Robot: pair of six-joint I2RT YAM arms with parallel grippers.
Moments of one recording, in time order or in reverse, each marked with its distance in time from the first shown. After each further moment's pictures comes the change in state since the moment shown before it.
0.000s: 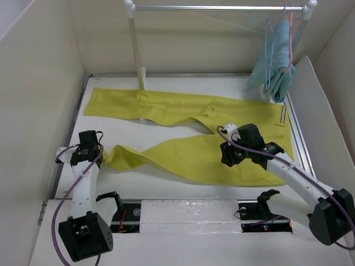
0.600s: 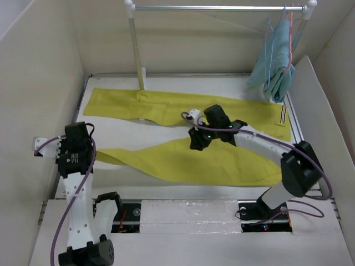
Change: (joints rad) left arm -0.041 -0.140 0.313 -0.106 -0.214 0.048; right arm 0.177 0.476 0.353 0.190 -0.158 -0.027
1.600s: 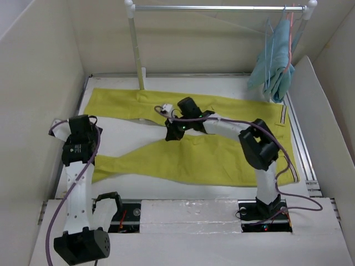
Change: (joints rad) left arm -0.023 0.053 -0.114 0.153 0.360 0.204; right arm 0.114 0.592 0.482 0.131 -0.195 -0.050
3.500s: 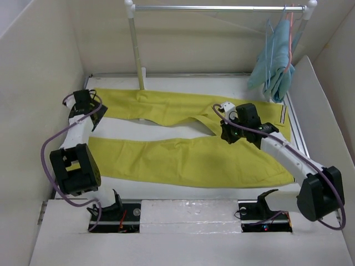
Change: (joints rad) left arm 0.119 0.739 0.237 0.404 0.217 0.176; right arm -0.349 -0.864 -0.578 -0.249 0.364 0.014
